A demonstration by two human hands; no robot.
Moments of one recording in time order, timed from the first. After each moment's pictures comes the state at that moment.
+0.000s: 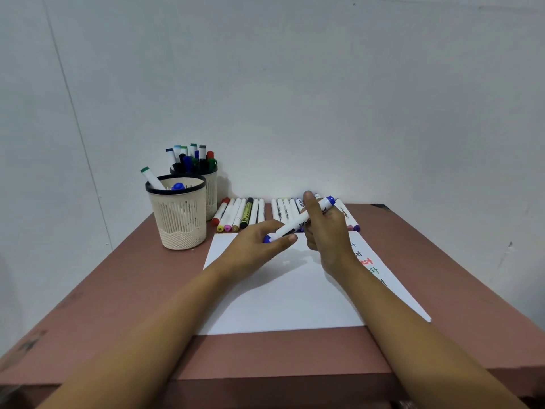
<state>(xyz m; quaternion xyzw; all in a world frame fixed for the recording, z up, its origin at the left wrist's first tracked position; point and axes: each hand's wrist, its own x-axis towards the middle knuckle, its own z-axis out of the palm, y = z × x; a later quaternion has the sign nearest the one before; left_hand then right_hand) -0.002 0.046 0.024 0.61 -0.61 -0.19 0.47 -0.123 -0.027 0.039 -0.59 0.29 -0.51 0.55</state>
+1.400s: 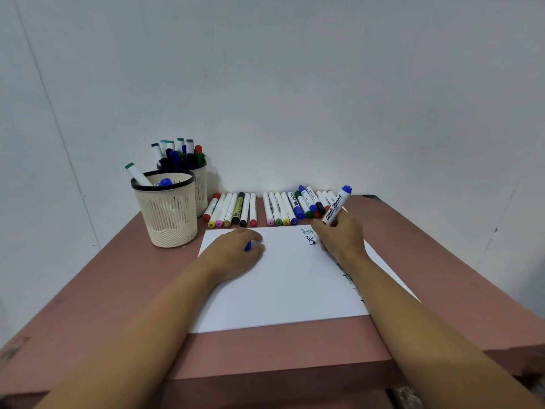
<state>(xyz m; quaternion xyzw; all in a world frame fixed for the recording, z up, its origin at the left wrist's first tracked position) 0.038 0.029 -0.005 0.74 -0.64 -0.06 0.21 -0.155 -0.057 0.010 -0.64 0.44 -0.48 0.40</state>
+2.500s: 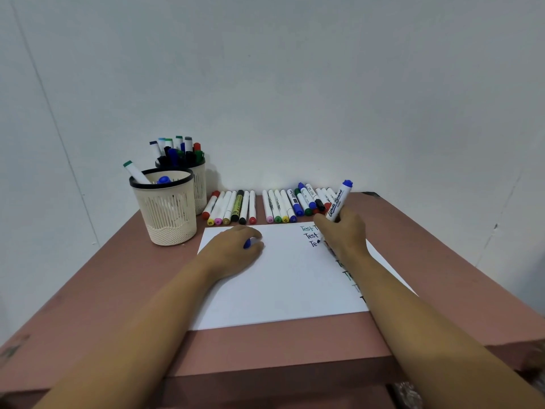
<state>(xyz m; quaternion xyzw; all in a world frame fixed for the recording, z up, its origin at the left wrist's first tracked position) 0.039 0.027 -0.006 0.73 -0.64 -0.06 0.21 -0.156 -0.060 0.007 -0.63 0.45 -0.51 0.37</state>
